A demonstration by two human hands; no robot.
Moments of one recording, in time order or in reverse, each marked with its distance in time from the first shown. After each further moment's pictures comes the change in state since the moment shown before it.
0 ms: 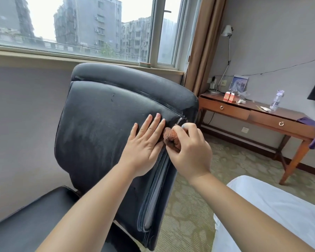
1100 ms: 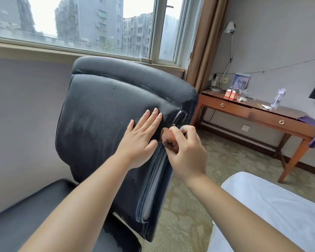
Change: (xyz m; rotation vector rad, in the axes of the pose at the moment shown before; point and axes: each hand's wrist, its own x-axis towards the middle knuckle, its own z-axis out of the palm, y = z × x) left_hand -0.005 0.004 -0.018 -0.078 -0.132 -0.072; right_hand -0.025 -0.002 0.005 0.075 -0.041 0.050
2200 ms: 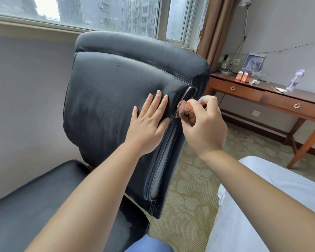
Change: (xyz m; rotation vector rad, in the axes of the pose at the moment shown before) left_hand -0.013 0.005 0.021 -0.032 0.084 -0.101; right_hand 0.012 0.006 -0.008 -0.023 0.087 0.062
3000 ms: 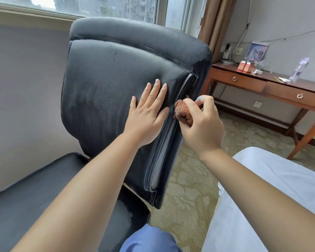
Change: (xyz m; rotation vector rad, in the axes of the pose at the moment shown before) left_hand 0.000 -0.001 0.003 0.006 0.008 0.001; right_hand -0.026 0.009 0.008 -0.004 -0.081 -0.036
